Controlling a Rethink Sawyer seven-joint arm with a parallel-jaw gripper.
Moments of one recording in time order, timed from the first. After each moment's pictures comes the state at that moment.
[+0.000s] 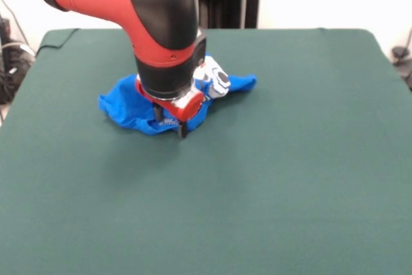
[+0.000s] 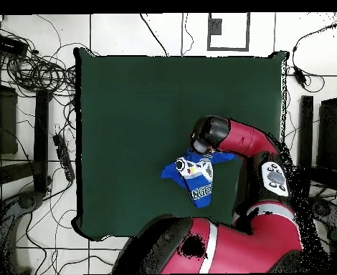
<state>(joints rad) -0.27 -0.28 -0.09 1.32 -0.01 0.74 2.13</state>
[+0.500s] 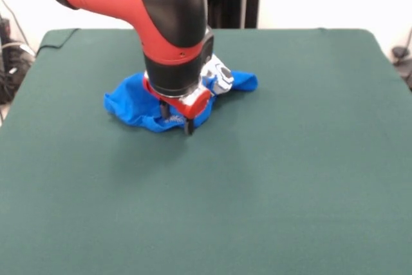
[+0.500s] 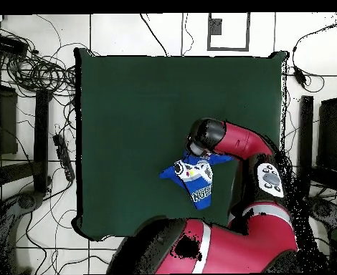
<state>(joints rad) -0.25 -0.29 -0.10 1.34 0.00 0.71 2.13</state>
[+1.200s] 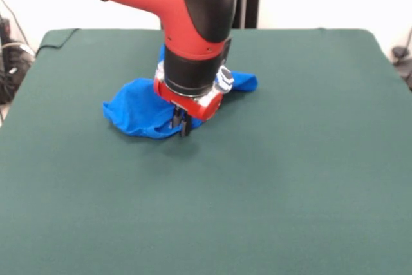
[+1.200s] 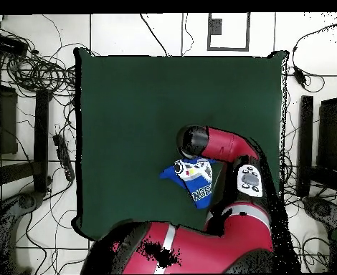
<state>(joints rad) -0.15 -0.29 -0.18 1.39 0.01 0.53 2.13</state>
